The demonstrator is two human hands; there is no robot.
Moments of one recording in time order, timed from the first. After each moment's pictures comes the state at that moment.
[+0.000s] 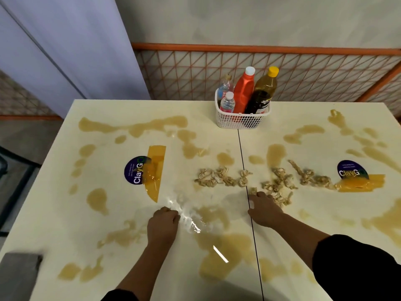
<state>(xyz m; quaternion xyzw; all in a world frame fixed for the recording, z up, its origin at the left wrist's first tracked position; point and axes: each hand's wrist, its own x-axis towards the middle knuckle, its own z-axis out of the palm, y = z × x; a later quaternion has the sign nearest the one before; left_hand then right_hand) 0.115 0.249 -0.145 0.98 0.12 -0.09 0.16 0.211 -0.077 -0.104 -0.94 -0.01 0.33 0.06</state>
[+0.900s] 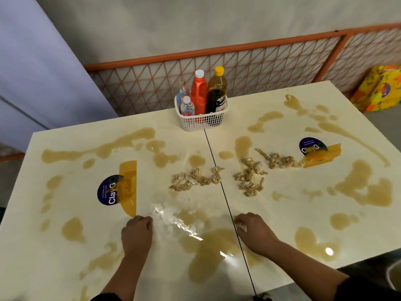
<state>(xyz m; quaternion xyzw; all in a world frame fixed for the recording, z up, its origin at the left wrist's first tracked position) 0.128 0.267 -0.150 0.99 0.08 -0.07 0.07 0.103 -0.103 -0.094 -0.94 0.03 0.23 0.25</state>
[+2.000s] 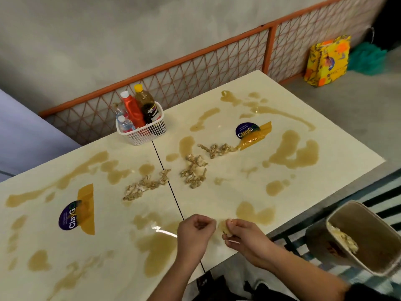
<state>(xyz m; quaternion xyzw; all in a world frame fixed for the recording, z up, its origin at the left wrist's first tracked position) 0.021 -0.069 -0.010 0.82 0.10 -0.16 0.54 -0.025 -0.230 -0.048 -0.43 0.32 0.20 0.82</state>
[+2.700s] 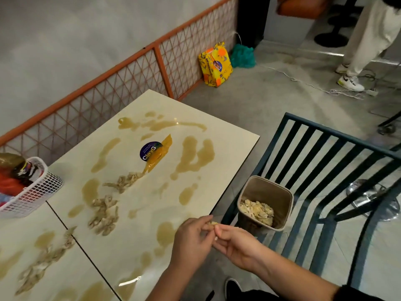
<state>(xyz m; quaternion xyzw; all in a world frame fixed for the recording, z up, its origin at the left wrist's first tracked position) -0.039 -0.272 -0.015 0.86 -0.37 -0.15 0.32 -0.145 -0.391 -0.038 -0.25 0.35 0.04 0.90</state>
